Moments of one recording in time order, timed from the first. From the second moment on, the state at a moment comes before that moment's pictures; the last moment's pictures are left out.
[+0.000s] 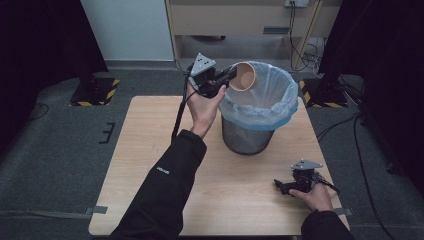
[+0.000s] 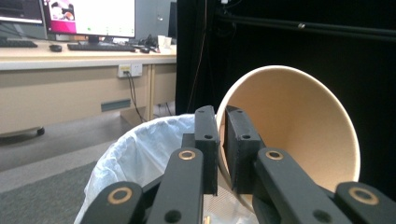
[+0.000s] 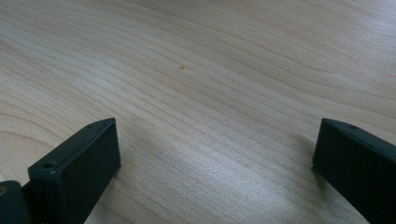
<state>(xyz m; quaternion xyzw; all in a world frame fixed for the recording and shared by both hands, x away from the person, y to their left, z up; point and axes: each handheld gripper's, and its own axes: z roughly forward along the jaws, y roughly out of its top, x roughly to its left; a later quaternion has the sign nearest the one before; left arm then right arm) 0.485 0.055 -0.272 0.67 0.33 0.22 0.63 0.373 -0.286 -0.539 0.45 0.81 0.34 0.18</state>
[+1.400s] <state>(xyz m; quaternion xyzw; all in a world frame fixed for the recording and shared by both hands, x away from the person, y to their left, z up) 0.400 0.181 -0.369 0.71 0.38 0.20 0.56 0.373 -0.285 -0.539 0.45 0.81 0.34 0.18</state>
